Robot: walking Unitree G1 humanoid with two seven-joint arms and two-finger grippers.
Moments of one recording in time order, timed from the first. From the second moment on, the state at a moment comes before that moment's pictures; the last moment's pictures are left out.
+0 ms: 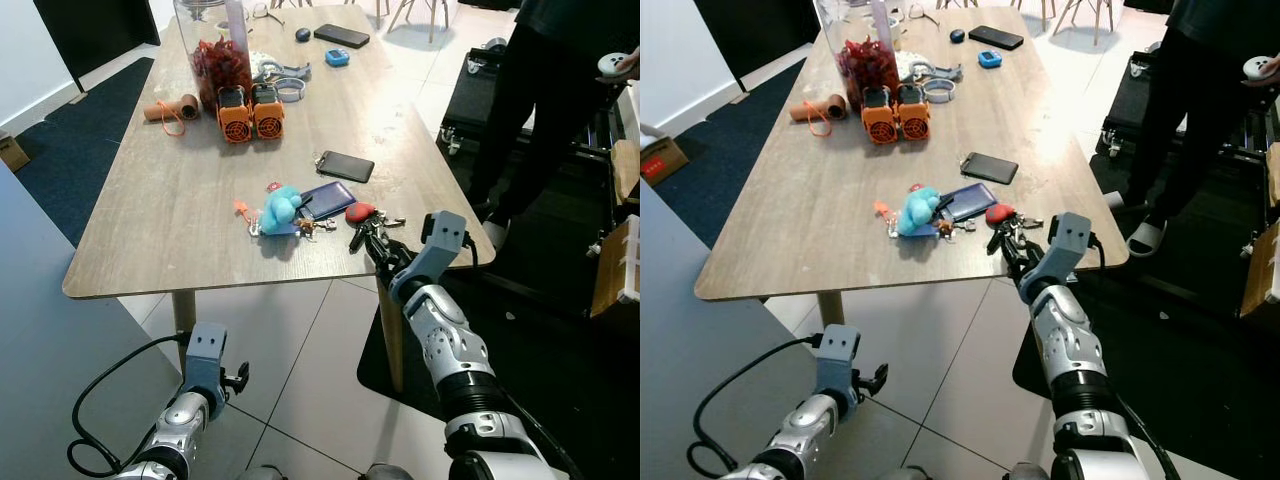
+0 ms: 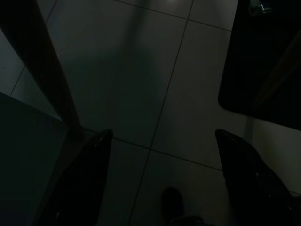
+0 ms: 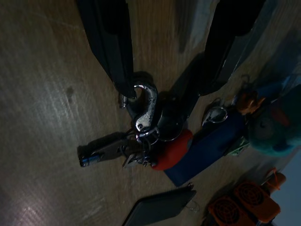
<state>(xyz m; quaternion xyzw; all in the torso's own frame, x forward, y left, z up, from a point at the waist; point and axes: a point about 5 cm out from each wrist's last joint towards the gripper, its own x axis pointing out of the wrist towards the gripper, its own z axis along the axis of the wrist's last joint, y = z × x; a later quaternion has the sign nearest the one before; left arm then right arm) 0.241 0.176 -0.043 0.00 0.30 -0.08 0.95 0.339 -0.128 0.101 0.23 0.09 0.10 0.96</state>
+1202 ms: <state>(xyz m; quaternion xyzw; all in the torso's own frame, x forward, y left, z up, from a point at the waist) 0.240 0.176 -0.044 -0.01 0.31 -0.08 0.95 0.359 -0.152 0.121 0.13 0.06 0.04 0.99</state>
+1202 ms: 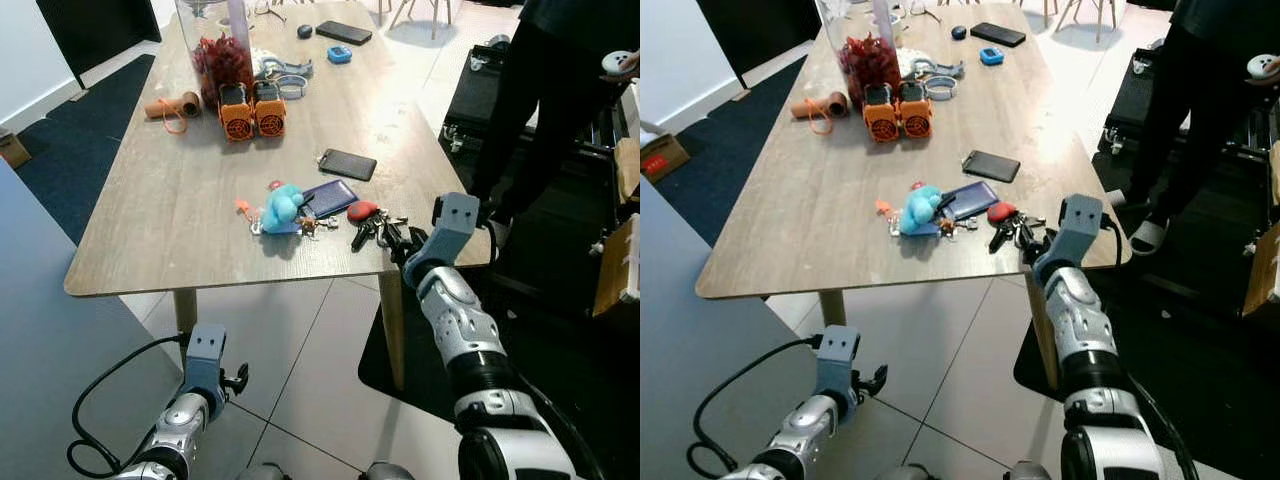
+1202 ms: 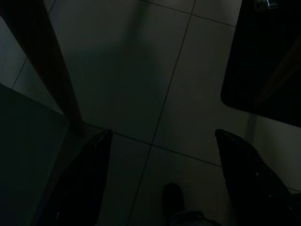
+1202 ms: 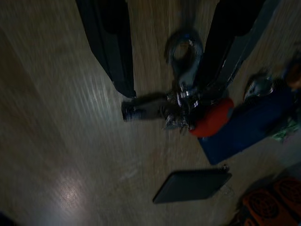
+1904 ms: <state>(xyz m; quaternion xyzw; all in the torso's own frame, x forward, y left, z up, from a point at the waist) 0.240 0.177 -0.044 0.00 0.31 -0.08 0.95 0.359 -0.133 0.122 -0.02 0.03 0.10 0.99</state>
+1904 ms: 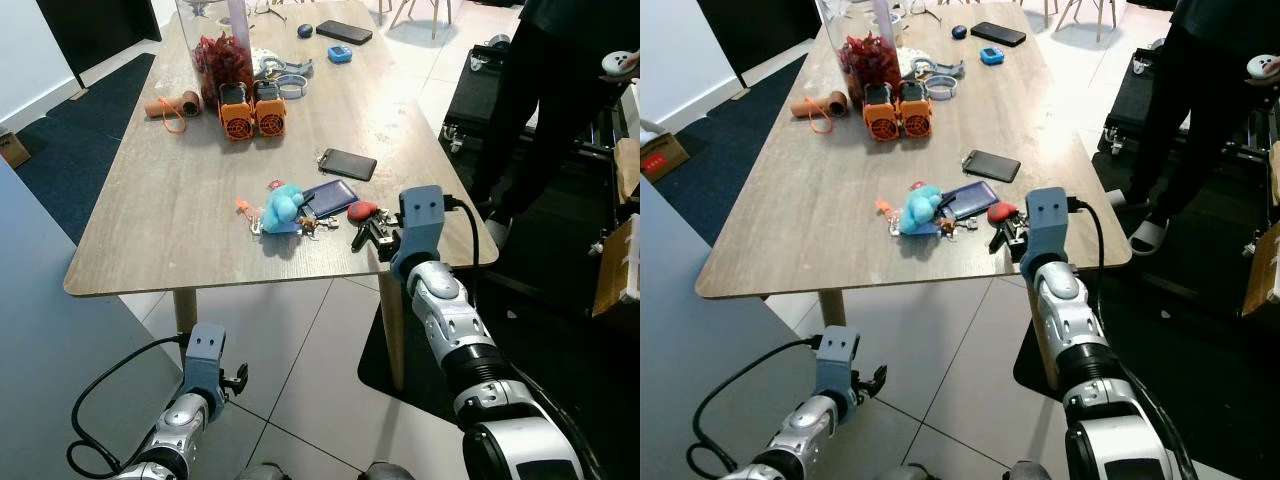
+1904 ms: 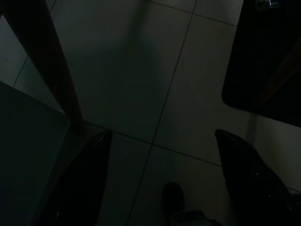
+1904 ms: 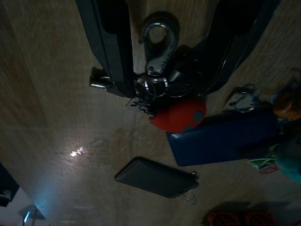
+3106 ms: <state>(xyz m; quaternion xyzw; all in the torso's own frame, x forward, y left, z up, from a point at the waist) 0.237 0.177 -0.046 0.00 0.31 -0.08 0.95 0.341 -0.147 0.097 0.06 0.05 0.06 0.99</state>
